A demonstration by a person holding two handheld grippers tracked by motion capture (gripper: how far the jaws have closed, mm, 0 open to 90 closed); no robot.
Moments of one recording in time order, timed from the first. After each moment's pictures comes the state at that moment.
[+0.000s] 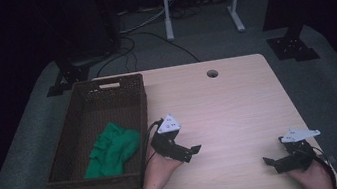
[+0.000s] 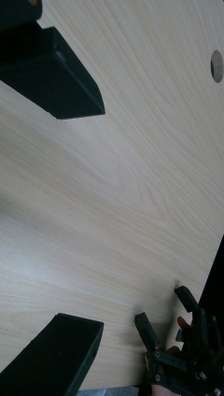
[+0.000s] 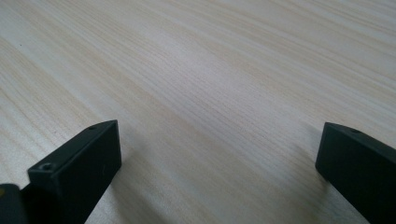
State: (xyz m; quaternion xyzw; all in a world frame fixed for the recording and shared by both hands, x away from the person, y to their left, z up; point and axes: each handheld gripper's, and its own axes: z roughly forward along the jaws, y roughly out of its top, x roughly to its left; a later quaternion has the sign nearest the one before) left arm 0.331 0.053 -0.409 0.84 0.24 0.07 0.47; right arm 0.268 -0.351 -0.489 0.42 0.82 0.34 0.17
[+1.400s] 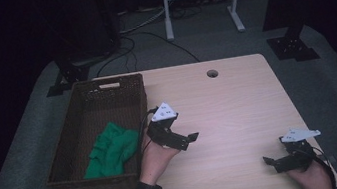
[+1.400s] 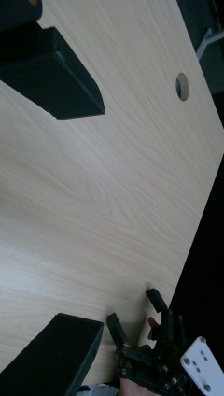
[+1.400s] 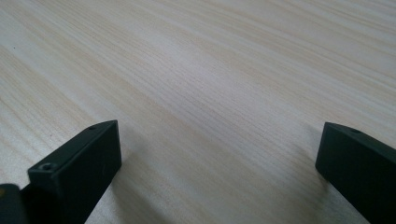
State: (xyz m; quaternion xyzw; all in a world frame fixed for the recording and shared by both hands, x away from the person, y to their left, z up) left arm 0.347 0.059 -0.380 0.83 0.24 0.09 0.50; right arm 0.267 -0.350 -0.489 0.43 0.82 0.34 0.17
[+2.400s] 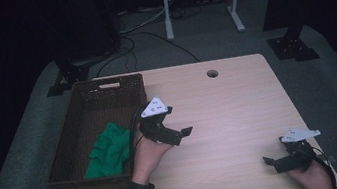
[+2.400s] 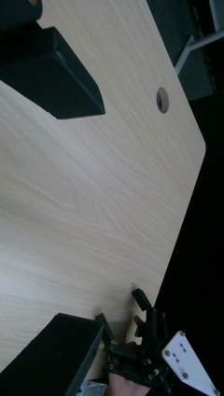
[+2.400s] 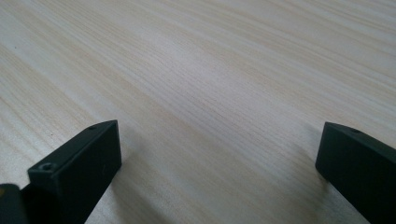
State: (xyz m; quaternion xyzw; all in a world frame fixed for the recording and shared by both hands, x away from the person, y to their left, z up) left arm 0.353 0.075 -0.365 0.82 0.23 0.10 0.52; right arm 0.267 -0.350 -0.489 0.43 0.82 0.34 0.17
